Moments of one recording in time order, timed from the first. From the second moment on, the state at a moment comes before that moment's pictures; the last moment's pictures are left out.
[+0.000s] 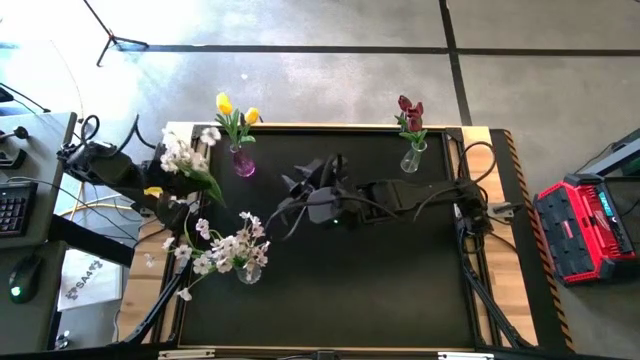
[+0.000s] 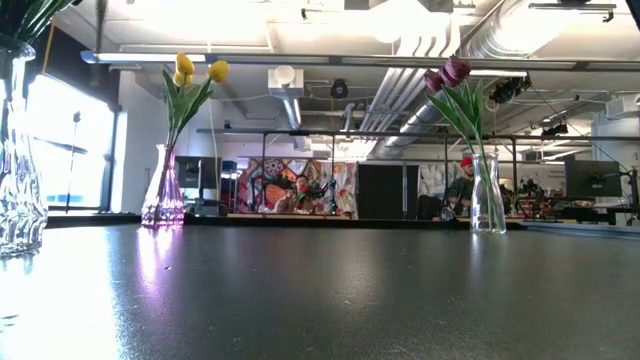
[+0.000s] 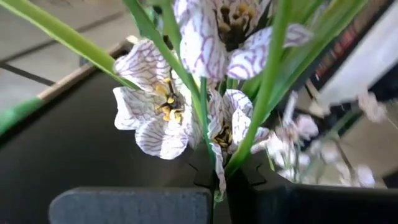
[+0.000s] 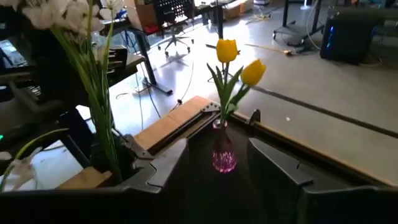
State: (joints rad) left arm -0.44 0.47 1.05 -0.93 -0.50 -0.49; right arm 0.25 2.06 2.34 -0.76 0.89 0.56
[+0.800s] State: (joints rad) left arm -0.44 0.51 0.89 -0.69 -0.19 -0.53; right arm 0.22 2.04 2.34 -1.01 0.91 0.79
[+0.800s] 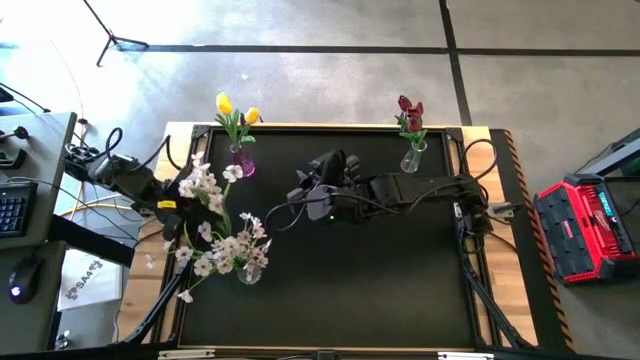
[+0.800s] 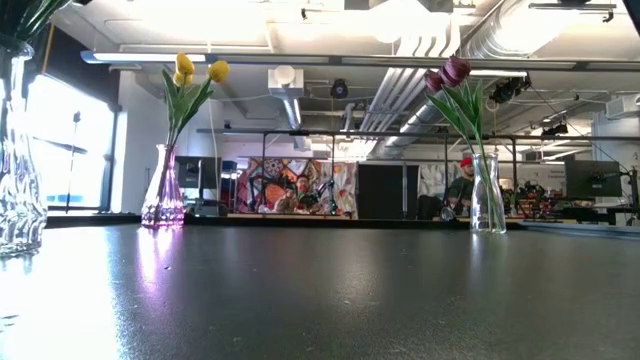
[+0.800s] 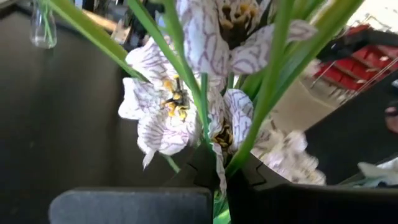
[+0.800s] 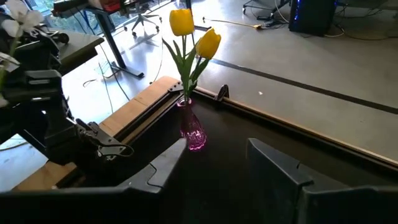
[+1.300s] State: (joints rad) left arm -0.44 0.45 0.89 -0.67 -0.16 -0.58; right arm 0.19 2.04 2.34 -1.00 0.86 0.79
